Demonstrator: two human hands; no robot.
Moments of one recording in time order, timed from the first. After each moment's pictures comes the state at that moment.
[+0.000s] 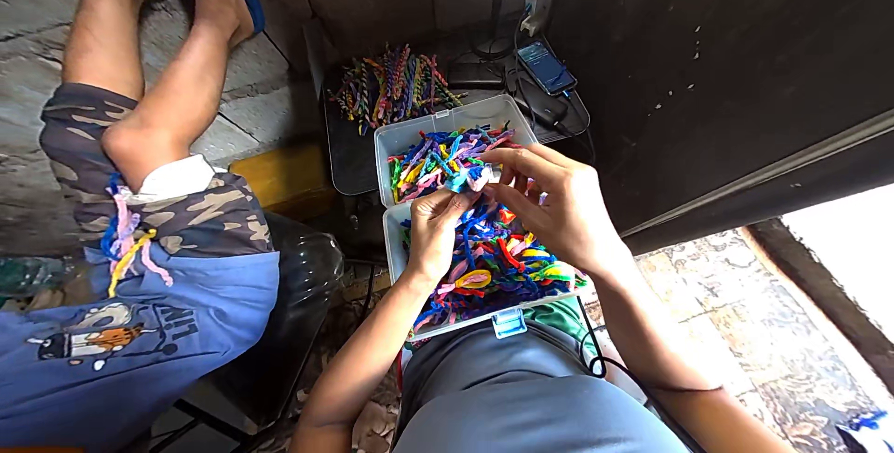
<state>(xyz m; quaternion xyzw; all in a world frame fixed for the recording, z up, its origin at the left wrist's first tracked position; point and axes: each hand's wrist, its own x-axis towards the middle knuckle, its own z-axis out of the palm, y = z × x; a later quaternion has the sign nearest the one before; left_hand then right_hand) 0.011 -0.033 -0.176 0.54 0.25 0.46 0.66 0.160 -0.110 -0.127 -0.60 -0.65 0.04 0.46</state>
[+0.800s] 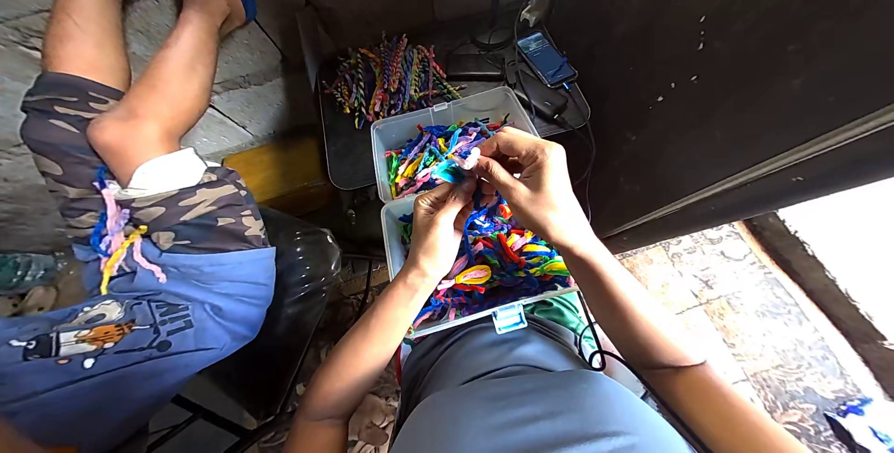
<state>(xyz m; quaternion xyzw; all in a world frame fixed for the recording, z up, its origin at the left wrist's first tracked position) 0.013 -0.040 -0.171 0.43 0.22 0.44 0.76 0.151 -0.080 -0.139 -0.54 -0.59 0.17 0.57</state>
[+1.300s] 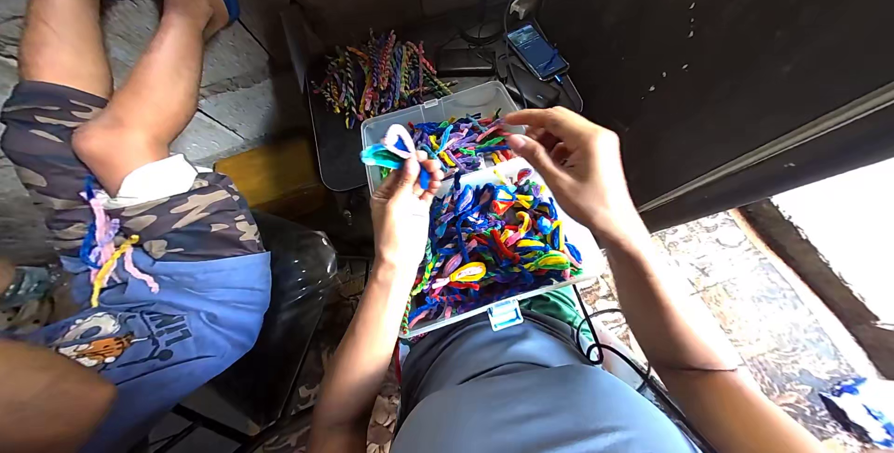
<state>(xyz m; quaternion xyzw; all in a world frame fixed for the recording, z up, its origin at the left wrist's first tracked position) 0.006 -0.020 -0.157 0.40 0.28 0.51 0.71 0.190 -0.109 -0.129 -0.63 -0.60 0.09 0.48</state>
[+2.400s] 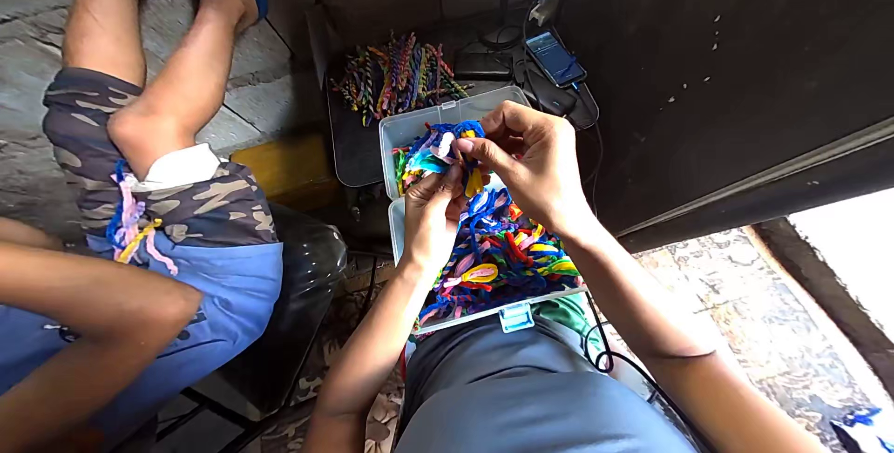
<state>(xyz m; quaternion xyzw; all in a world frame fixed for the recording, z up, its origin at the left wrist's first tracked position) 0.008 -0.030 -0.163 0.41 0.20 0.49 0.74 0.143 -0.064 -0.119 -0.53 -0.59 0.15 0.59</state>
